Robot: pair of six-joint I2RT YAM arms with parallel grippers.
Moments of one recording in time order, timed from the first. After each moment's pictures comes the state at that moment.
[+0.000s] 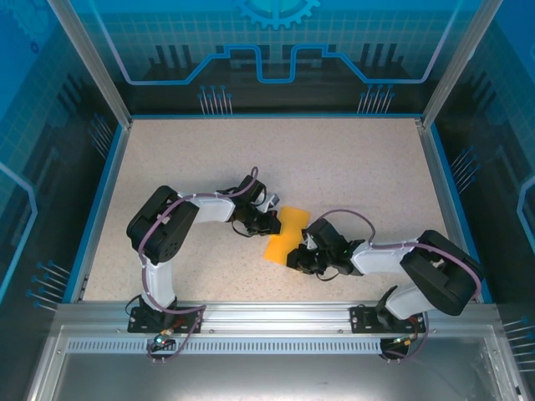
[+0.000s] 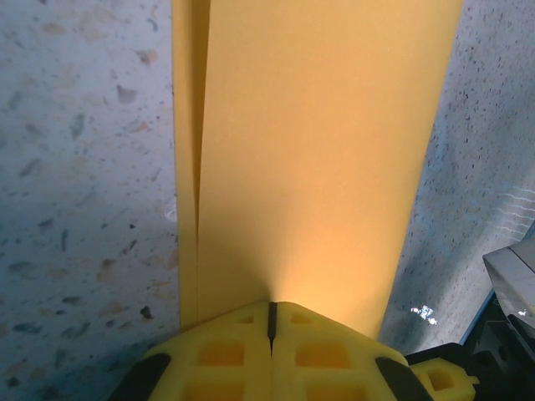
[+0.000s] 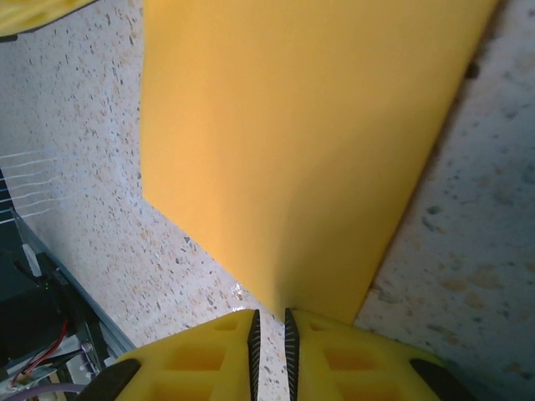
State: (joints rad) left arm -0.55 1.93 1.01 -0.21 0.62 -0.55; right arm 0.77 1.44 0.40 0.14 -0.41 1.05
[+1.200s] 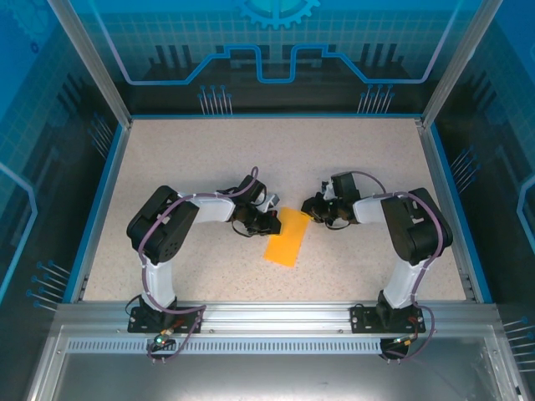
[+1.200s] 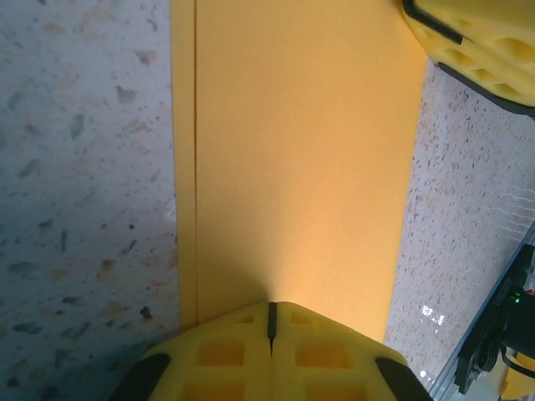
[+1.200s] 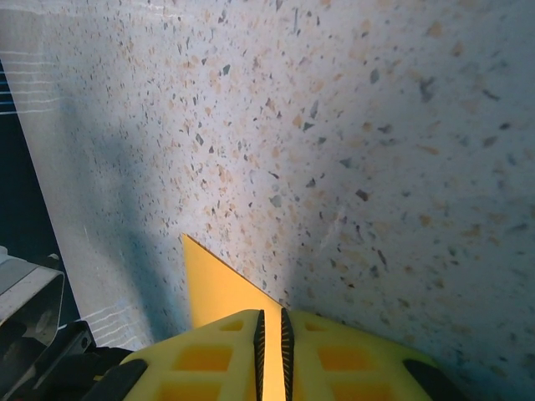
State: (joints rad) left arm -0.55 1.93 1.02 -0.21 0.62 -0.55; right arm 0.30 1.82 0.78 0.12 -0.58 0.87
